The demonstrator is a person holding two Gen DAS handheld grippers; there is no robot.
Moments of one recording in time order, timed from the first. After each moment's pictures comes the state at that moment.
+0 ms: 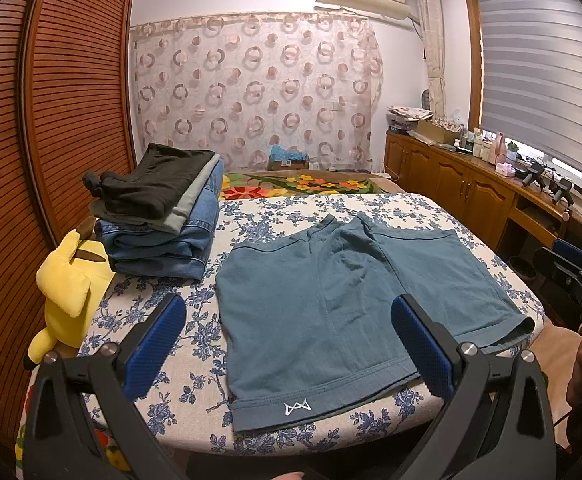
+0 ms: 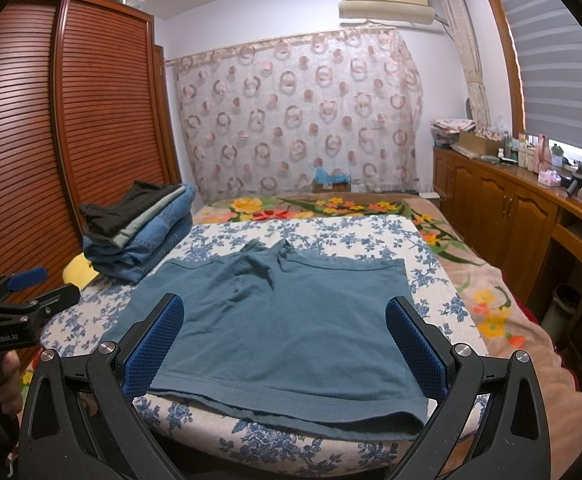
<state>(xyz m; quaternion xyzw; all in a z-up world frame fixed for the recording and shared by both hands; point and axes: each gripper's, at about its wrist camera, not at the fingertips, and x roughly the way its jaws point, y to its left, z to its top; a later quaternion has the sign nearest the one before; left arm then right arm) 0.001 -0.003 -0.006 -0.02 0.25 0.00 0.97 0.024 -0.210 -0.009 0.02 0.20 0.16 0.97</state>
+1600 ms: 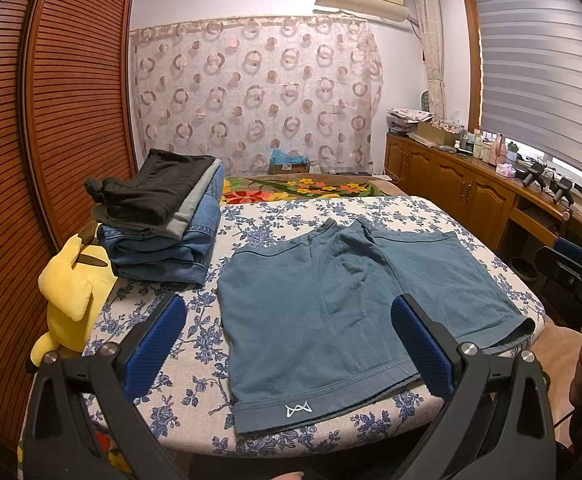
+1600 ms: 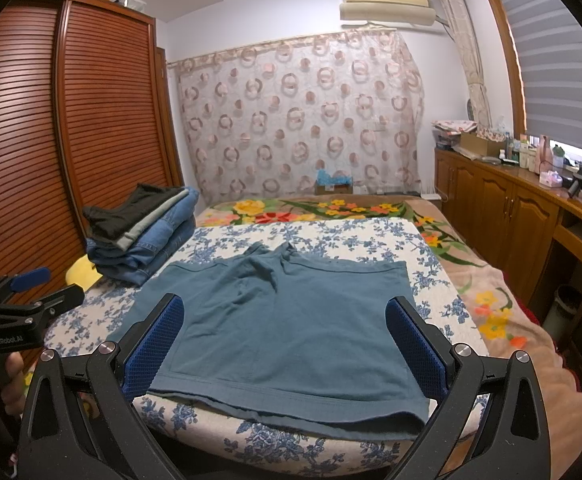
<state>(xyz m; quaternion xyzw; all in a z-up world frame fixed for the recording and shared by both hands) 0.000 -0.003 -0.003 -0.02 0.25 0.00 0.97 0.021 -0.210 -0.007 0.02 0.20 0.16 0.97</state>
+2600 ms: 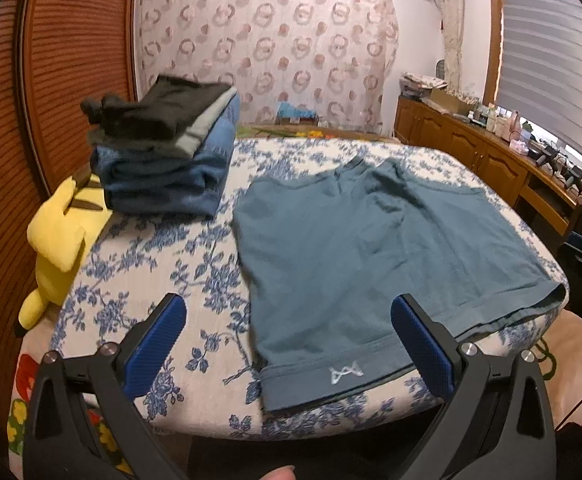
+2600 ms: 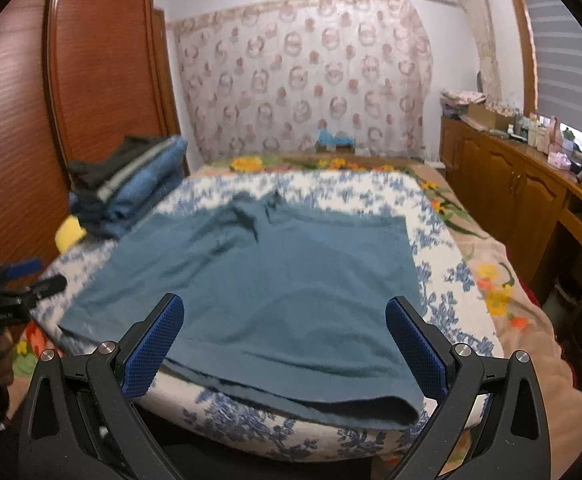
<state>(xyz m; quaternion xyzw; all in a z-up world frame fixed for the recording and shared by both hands) 0.022 0.031 -0.063 -0.04 0.33 0.01 0.94 0.051 -0.216 -0.050 -0.01 0.28 0.17 0.95</state>
